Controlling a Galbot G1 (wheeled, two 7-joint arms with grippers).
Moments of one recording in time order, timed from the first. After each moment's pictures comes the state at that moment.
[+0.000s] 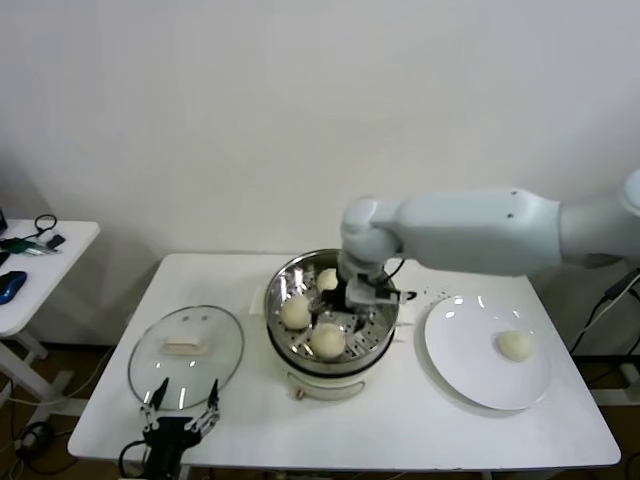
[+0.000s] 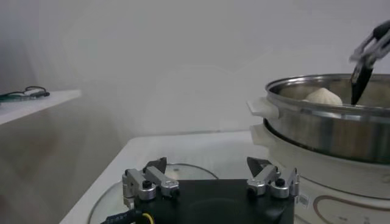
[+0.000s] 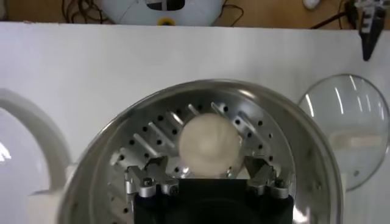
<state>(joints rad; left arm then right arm) 1.85 -1.51 -0.62 -2.18 -0.04 0.06 0.01 0.82 1.12 -1.63 1.49 0.13 0.41 -0.93</state>
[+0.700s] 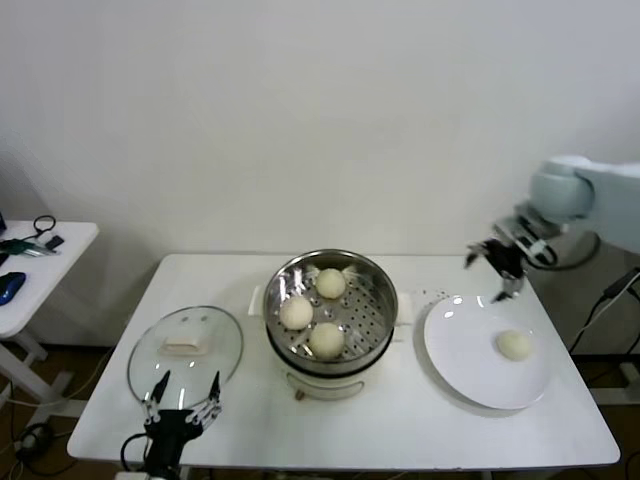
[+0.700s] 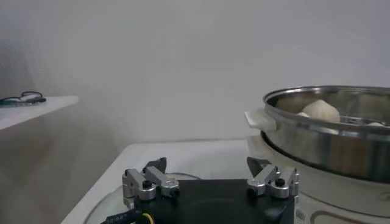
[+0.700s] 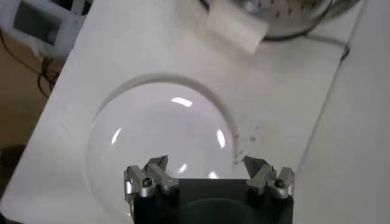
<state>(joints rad) 1.84 -1.52 -0.62 -2.19 -0.05 0.07 0.01 0.89 0.62 -1.82 1.35 0.37 0.04 -1.00</state>
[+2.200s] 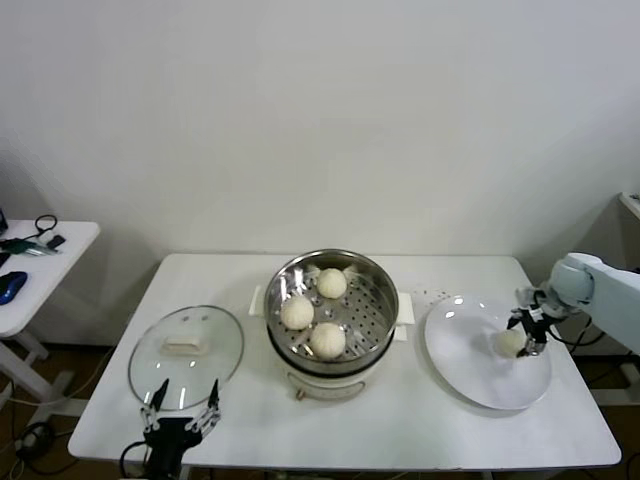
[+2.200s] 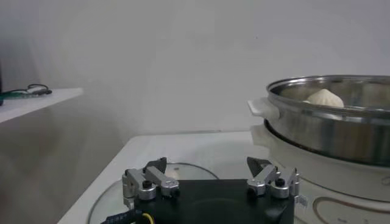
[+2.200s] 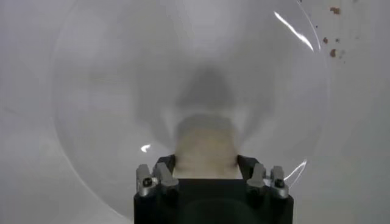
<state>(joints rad) 1.86 -1.53 -0.62 -2.18 -0.04 0.06 0.01 0.21 0.62 -1.25 0.97 0.15 -0.04 -0.98</state>
